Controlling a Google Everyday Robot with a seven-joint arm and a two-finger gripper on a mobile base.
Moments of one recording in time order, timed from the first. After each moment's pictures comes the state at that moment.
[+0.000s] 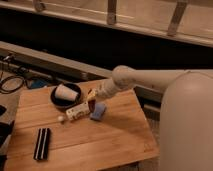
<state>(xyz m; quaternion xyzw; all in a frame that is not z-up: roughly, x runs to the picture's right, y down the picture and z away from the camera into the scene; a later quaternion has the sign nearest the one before) -0.069 0.056 0.798 -0.41 -0.05 0.70 0.59</state>
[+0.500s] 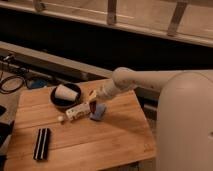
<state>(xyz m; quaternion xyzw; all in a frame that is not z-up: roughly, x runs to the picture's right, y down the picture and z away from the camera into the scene) -0.057 0.073 0.817 -0.41 -0.03 0.71 0.57</state>
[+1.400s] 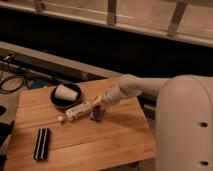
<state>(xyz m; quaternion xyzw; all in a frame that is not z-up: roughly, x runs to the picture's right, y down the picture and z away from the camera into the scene) -0.043 0.103 0.851 -0.44 0.00 0.74 0.51</state>
